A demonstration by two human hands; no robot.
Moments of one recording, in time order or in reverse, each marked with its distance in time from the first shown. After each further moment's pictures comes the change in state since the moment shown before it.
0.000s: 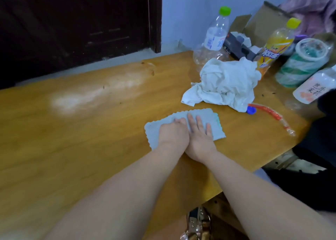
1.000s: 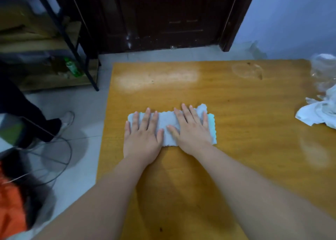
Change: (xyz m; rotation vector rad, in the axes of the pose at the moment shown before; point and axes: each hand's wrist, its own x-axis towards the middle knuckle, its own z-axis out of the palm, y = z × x) left_hand -0.149 -0.312 0.124 -0.387 0.179 -0.555; right_hand 0.045 -0.301 0.059 -0.057 0.086 -0.341
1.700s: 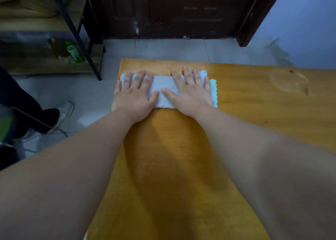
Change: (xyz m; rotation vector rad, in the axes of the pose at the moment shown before) left_hand 0.162 -0.068 -0.031 0.006 0.028 0.003; right_hand 0.176 -0.035 -0.010 -0.077 -0.021 -0.030
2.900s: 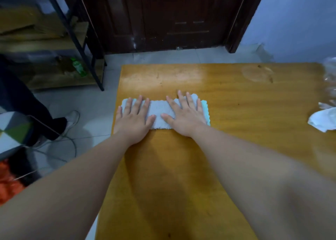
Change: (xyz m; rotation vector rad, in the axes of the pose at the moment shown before) left_hand -0.105 0.011 0.005 0.014 -0.121 0.033; right_hand -0.113 0.007 0.005 0.034 -0.115 -0.046
